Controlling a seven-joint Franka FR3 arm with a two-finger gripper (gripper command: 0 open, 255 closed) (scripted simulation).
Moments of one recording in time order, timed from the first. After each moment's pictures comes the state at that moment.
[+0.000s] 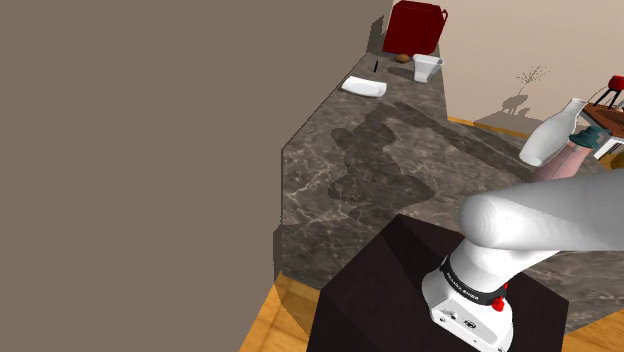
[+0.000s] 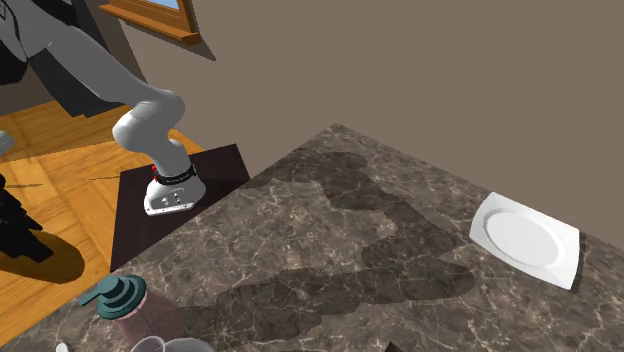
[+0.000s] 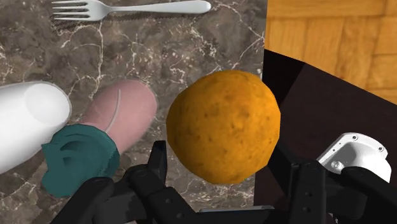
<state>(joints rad) -0.63 -0.62 -1.02 -2.02 -0.46 1.68 -1.94</state>
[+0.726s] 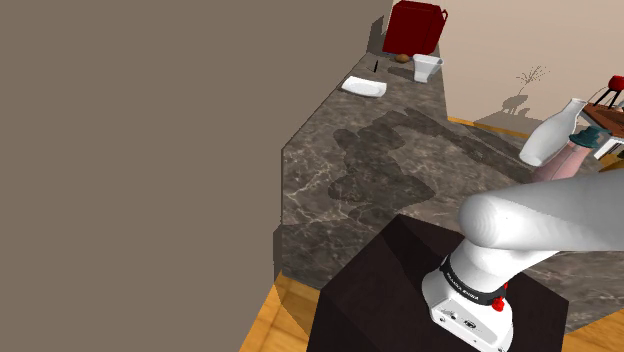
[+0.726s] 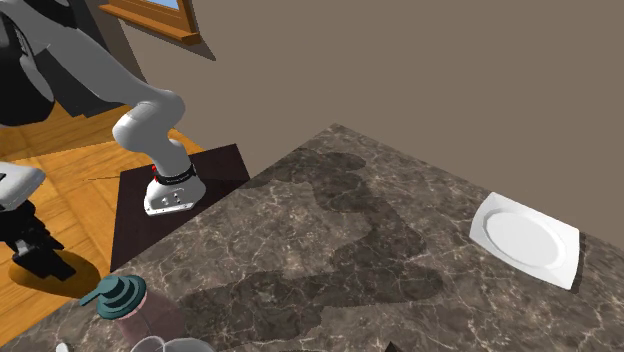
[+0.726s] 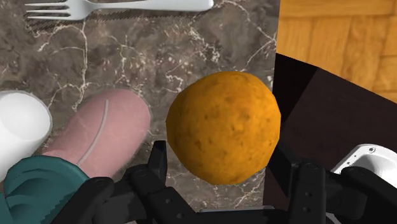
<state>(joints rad) -0.63 -0.62 -1.09 -2.15 -0.50 1.82 -1.93</state>
